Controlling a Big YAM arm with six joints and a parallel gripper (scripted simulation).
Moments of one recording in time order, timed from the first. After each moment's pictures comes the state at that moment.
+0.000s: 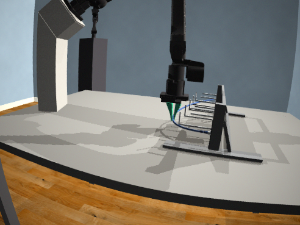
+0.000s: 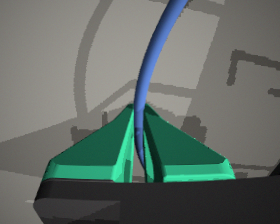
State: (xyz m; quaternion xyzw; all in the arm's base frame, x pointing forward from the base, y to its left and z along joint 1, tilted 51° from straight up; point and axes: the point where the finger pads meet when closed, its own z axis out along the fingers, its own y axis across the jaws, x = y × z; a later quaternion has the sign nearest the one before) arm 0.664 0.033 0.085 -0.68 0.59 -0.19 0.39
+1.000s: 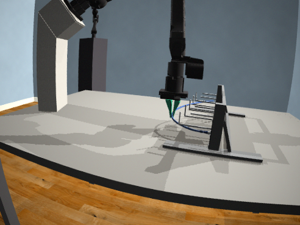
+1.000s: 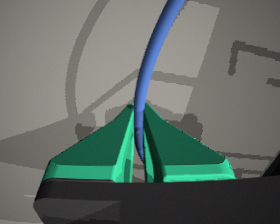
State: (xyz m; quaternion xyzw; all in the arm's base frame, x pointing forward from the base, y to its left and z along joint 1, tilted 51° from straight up) arm 0.654 0.027 0.089 -0.68 0.59 -0.19 0.38
